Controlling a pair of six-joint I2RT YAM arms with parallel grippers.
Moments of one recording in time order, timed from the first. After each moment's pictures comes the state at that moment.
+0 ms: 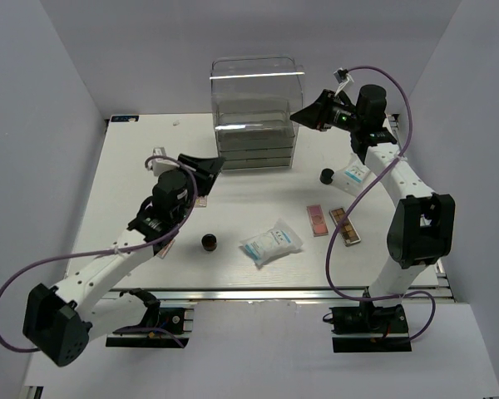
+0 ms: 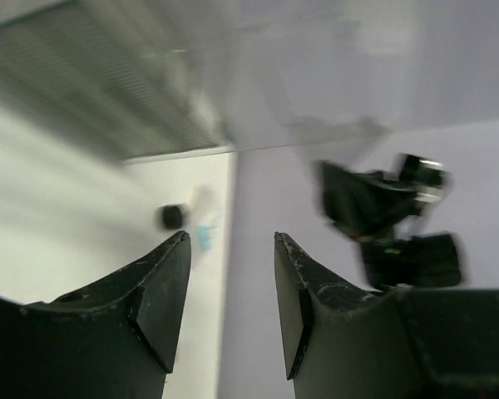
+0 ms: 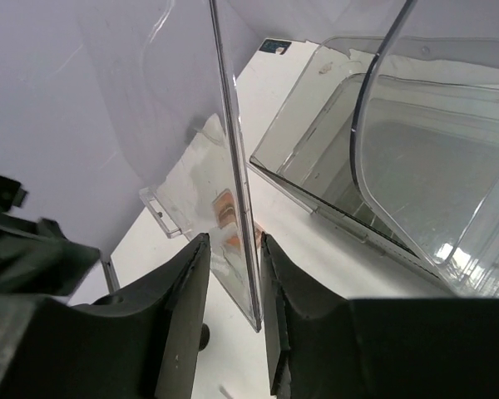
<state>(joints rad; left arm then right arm) -0.58 1.09 0.79 0.21 -0.28 -1.28 0.17 1.74 1.48 0.16 -0.84 0.58</state>
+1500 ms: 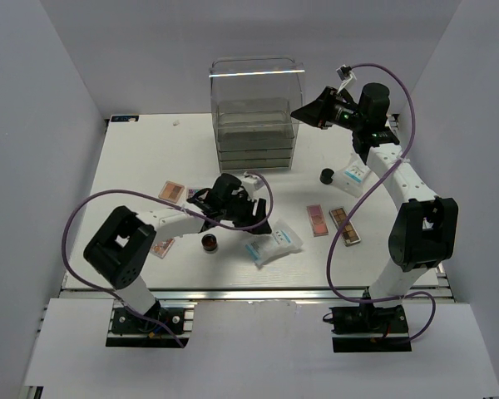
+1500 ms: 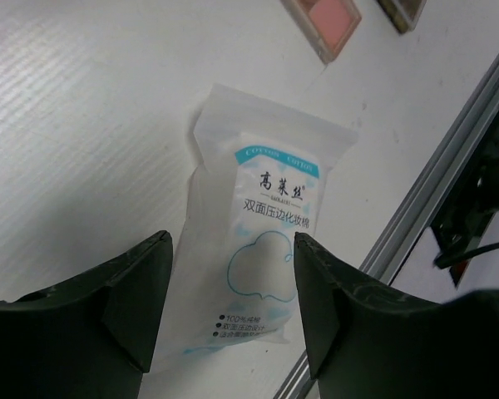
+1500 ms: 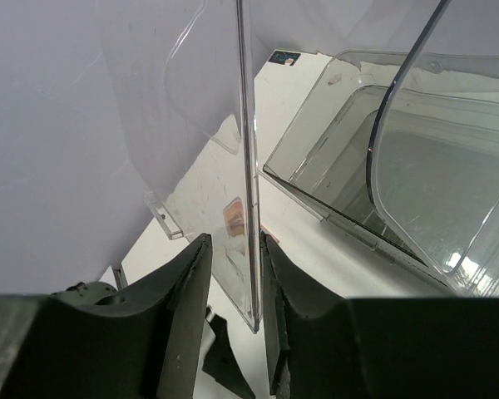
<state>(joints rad) -0.68 1.65 0.90 0.04 0.45 -0.36 0.17 1.71 1.48 0.17 -0.84 0.63</state>
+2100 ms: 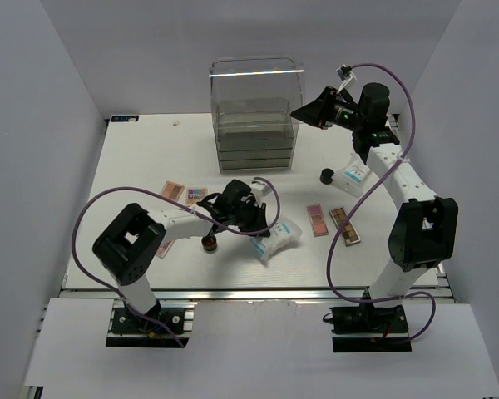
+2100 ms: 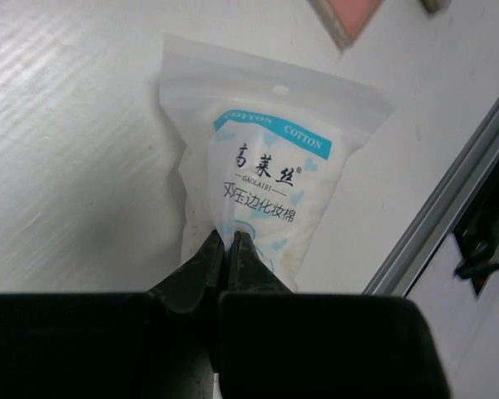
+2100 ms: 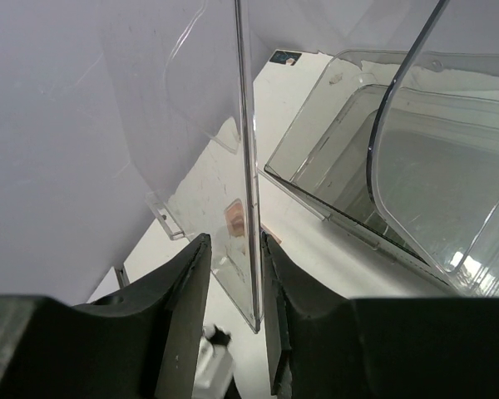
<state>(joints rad) -0.76 1.73 0.93 0.02 0.41 -0.31 0.17 1.71 1.48 0.18 -0.84 0.63</state>
